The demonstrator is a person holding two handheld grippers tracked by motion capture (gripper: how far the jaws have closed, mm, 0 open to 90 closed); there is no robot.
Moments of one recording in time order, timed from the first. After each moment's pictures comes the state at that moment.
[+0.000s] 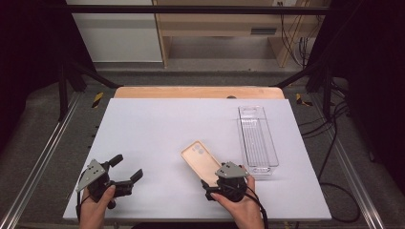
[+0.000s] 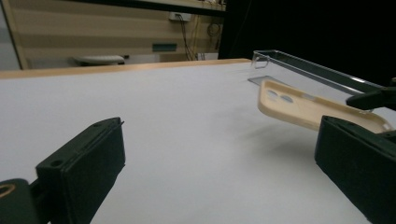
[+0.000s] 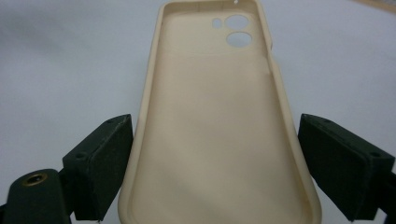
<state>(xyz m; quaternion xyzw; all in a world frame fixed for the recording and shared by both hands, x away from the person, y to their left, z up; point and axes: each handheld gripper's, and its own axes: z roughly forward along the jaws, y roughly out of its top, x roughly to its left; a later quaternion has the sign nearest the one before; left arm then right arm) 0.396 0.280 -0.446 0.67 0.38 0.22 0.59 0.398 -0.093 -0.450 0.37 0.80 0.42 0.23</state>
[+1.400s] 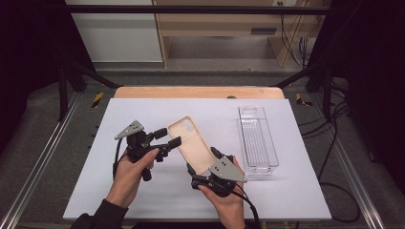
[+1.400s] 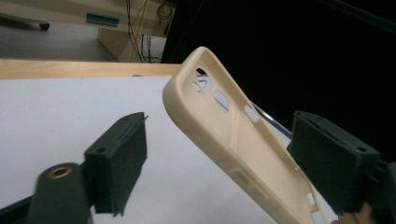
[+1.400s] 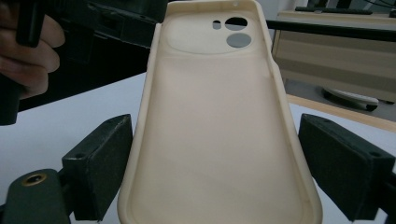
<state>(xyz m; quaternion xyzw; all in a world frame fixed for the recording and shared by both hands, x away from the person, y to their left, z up) 0.470 0.188 -0.379 0.67 0.39 0.08 0.62 0.397 -0.062 -0.425 0.34 0.69 0.56 0.31</state>
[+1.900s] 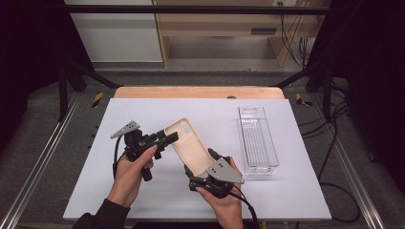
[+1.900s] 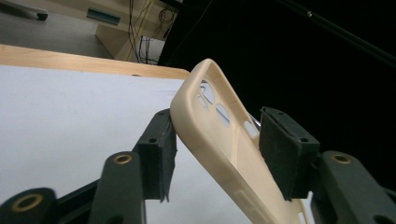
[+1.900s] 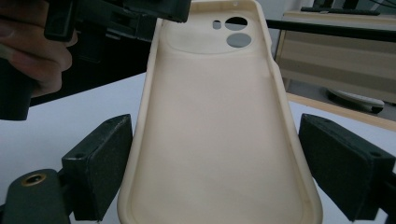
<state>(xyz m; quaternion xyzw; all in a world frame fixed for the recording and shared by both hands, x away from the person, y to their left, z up) 0.473 0.194 -0.384 0.64 0.42 0.05 0.64 0.396 -0.057 -0.429 0.34 0.69 0.56 0.30</state>
